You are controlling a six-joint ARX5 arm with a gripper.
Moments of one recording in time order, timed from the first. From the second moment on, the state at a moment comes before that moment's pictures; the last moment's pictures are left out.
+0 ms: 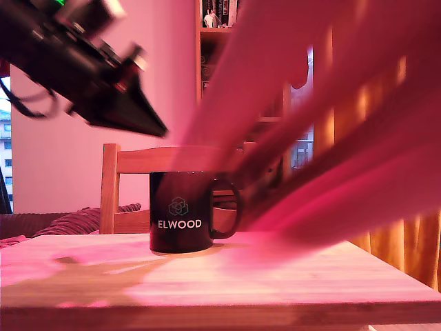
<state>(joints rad) -0.45 1.33 0.78 0.02 0.38 0.07</state>
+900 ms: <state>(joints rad) -0.44 1.12 0.59 -0.07 0.31 -0.04</state>
